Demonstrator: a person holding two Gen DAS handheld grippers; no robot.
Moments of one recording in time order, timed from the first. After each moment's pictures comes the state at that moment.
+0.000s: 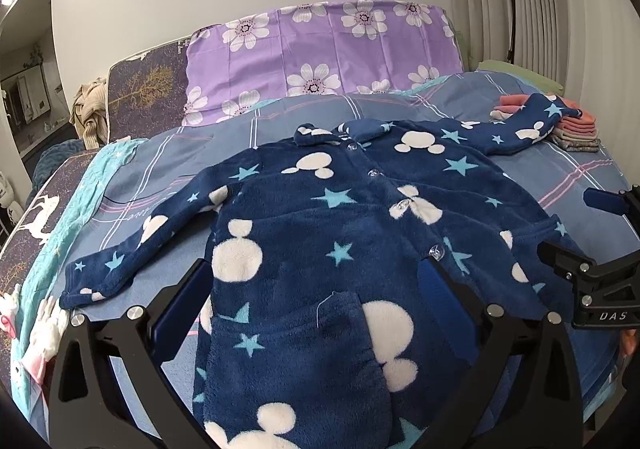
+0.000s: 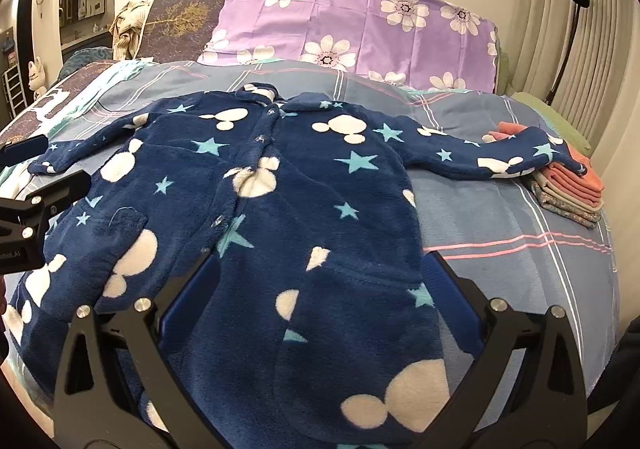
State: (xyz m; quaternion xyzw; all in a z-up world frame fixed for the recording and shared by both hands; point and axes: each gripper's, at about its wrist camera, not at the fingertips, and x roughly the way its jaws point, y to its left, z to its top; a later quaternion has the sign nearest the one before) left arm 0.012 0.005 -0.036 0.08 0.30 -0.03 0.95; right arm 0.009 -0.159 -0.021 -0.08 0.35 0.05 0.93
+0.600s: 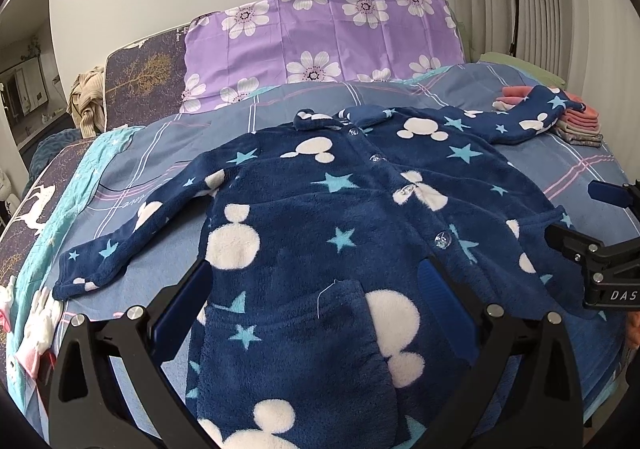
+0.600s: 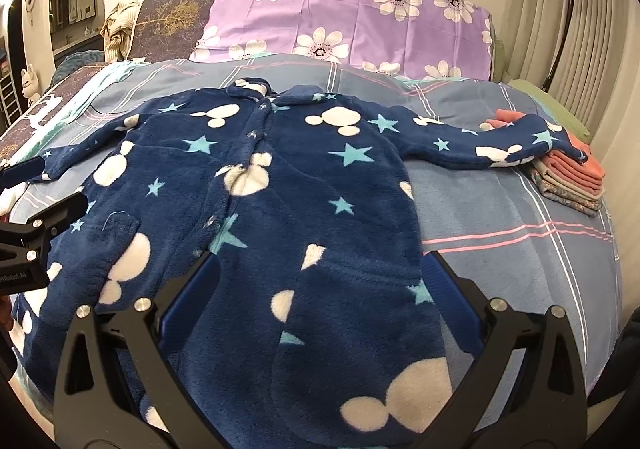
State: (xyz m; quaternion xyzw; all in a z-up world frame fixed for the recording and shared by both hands) left arm 0.019 0.009 -0.049 0.07 0.32 -0.03 0.94; right arm 0.018 -0.163 -0.024 -0.06 0.36 0.04 0.93
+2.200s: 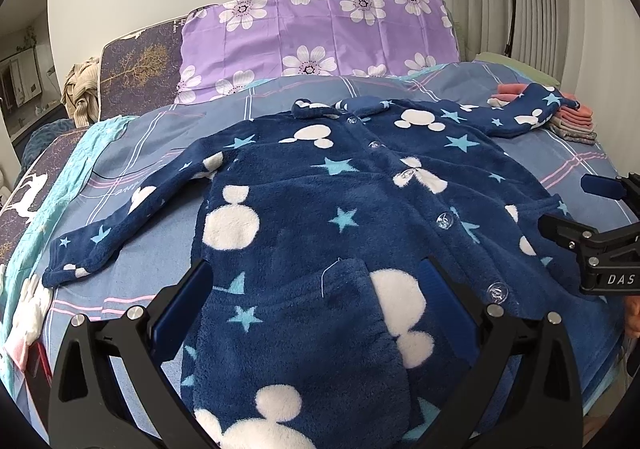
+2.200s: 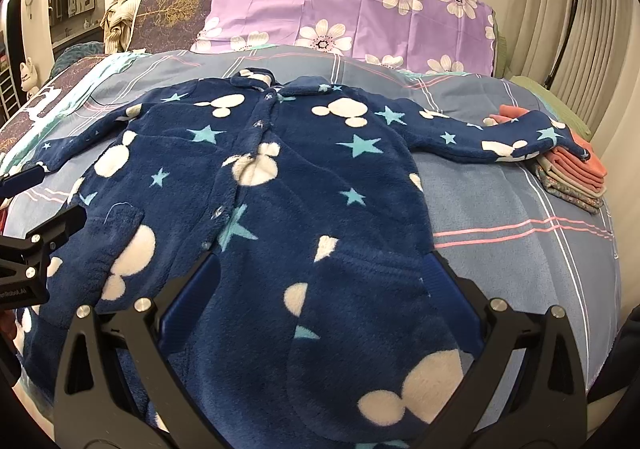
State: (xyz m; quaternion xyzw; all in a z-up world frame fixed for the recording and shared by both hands) left arm 0.009 0.022 -0.064 0.06 0.32 -0.04 0.94; right arm 0.018 -0.152 -0.031 -0.07 0.37 0.04 0.93
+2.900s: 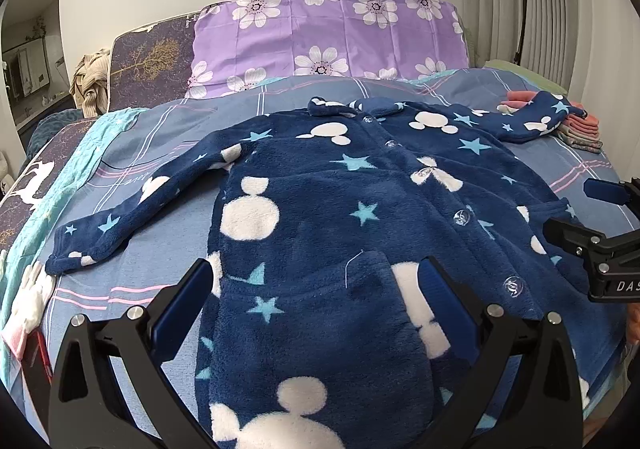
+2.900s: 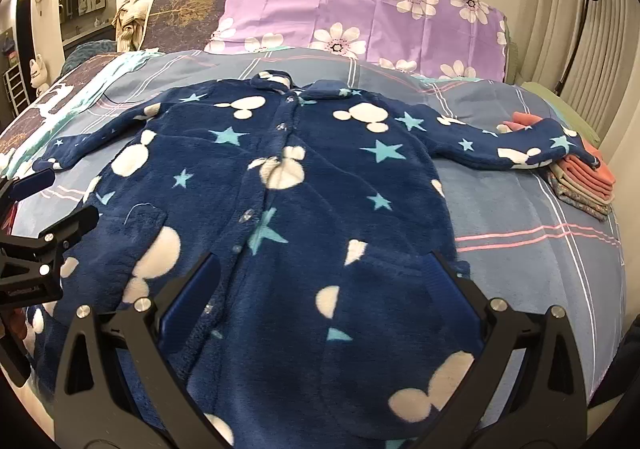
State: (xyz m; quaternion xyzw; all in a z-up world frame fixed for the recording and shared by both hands) left arm 0.005 0.043 -0.065 0.04 0.32 -0.03 0.94; right arm 0.014 -0.130 -0.026 -0.07 0.37 0.06 0.92
